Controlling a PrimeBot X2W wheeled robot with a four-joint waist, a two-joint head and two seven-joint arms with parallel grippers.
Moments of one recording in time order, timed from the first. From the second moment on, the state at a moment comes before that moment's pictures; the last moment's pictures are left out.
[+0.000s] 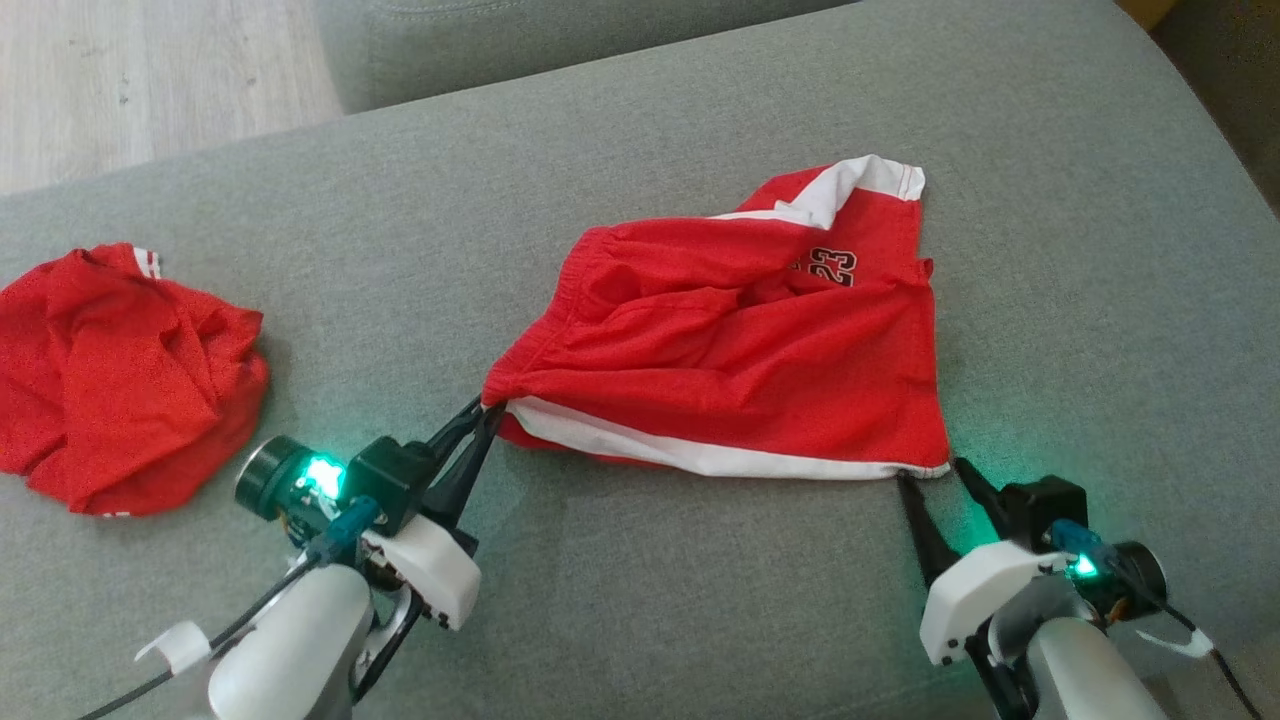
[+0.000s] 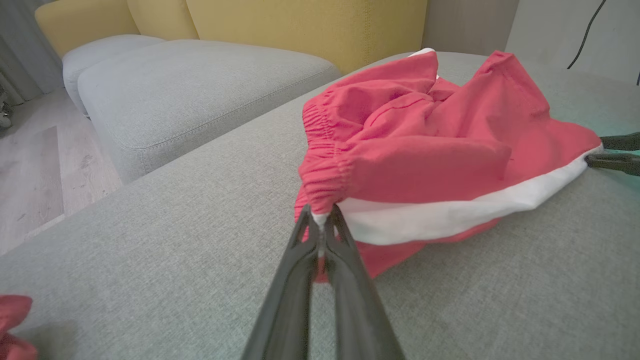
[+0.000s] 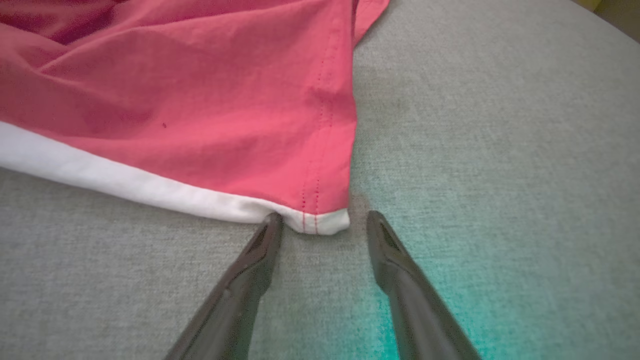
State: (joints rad) left arm -0.41 0.33 -0.69 0.46 -0.32 -0.06 -0.14; right arm -0.18 -0.05 0.08 0.64 0.00 0.13 -0.10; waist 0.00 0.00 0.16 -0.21
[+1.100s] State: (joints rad) left arm -0.42 0.38 -0.58 0.32 -0.46 -0.01 -0.10; right arm -0.32 -0.05 0.12 0.29 0.14 0.13 -0.14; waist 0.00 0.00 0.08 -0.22
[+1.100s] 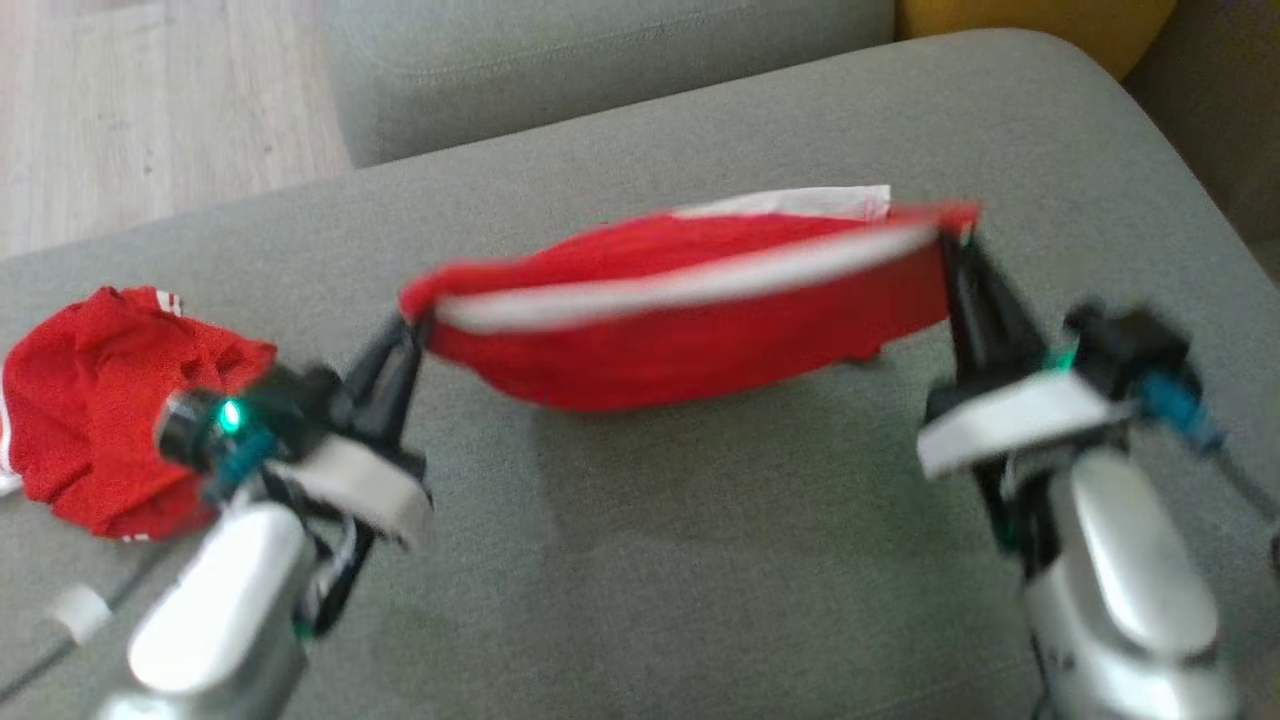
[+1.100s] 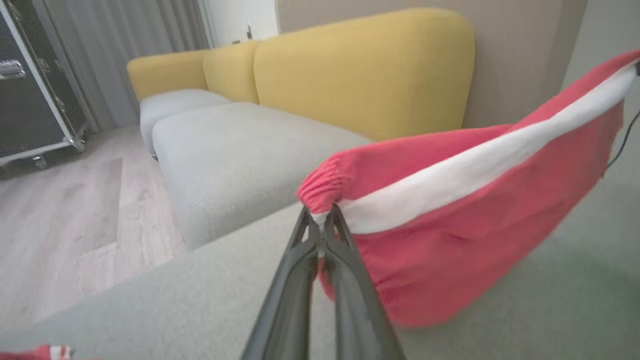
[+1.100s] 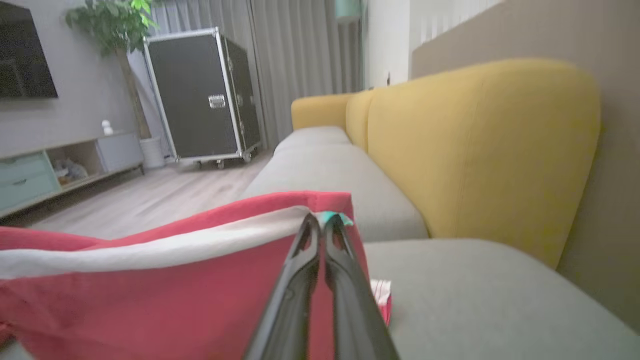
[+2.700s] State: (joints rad) left arm -1.27 0.28 -0.49 0.60 -0.47 -0.08 -0.18; right arm -1.31 -0.15 -0.06 0.83 -0.05 0.13 -0.25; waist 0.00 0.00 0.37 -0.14
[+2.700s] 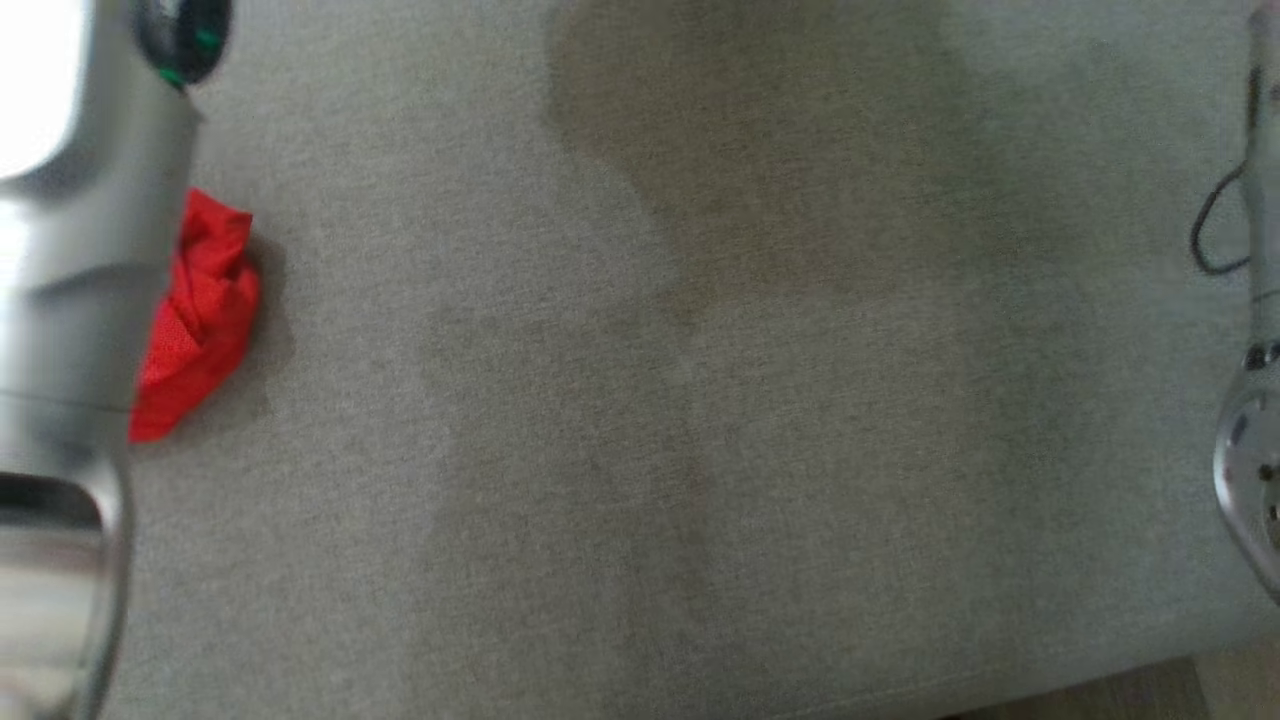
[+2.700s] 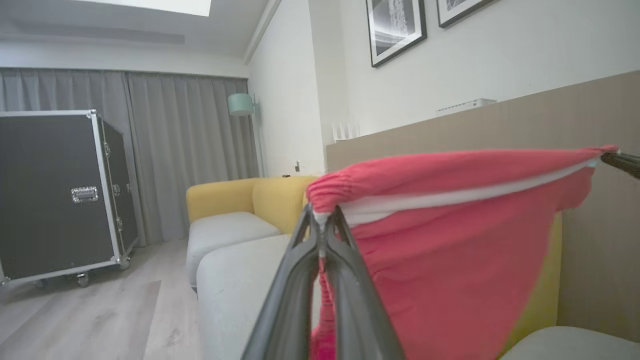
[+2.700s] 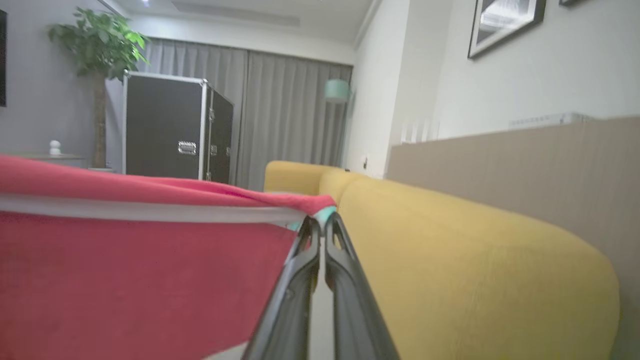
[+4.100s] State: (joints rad) left arm -0.34 0.34 -0.82 0.39 -0.57 -0.04 -0.18; right arm -0.59 -0.47 0.64 0.86 0.58 0.13 0.14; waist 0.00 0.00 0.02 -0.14
